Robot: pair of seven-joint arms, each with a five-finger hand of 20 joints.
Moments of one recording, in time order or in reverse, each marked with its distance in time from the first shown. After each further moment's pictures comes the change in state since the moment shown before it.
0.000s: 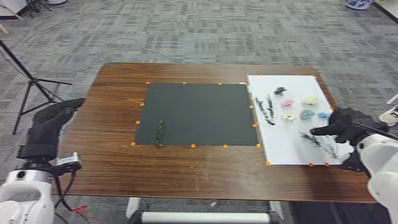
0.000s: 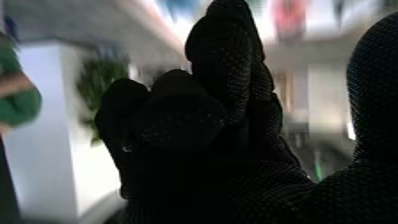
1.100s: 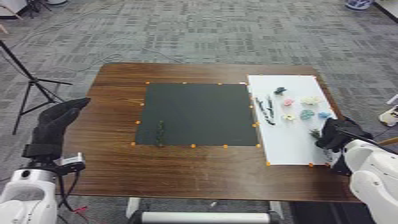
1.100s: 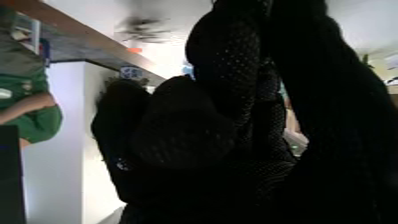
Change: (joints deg) left arm -0.6 0.0 1.1 -0.5 0.5 -0.7 -0.1; right arm 4.9 1.9 -9.2 8.9 0.1 5.6 4.1
